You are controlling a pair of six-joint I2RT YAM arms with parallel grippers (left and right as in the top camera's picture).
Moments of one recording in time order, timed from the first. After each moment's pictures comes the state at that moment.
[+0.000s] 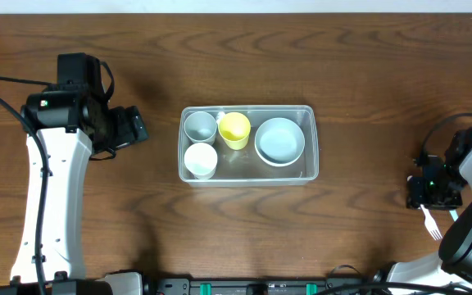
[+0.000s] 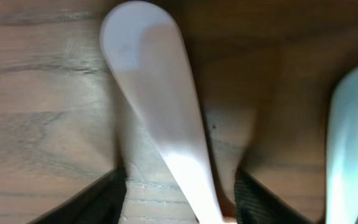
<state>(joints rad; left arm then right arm) 0.07 1.46 1.43 -1.29 -0.04 -0.31 -0.54 1.74 0.92 -0.87 0.09 -0.45</state>
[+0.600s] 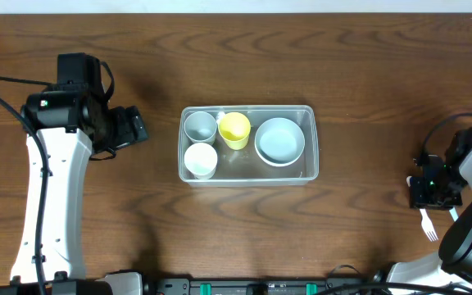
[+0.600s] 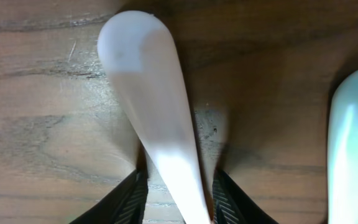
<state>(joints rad) 0.07 1.46 1.43 -1.29 -0.04 -0.31 -0.54 1.74 0.92 -0.86 0.08 -0.44</state>
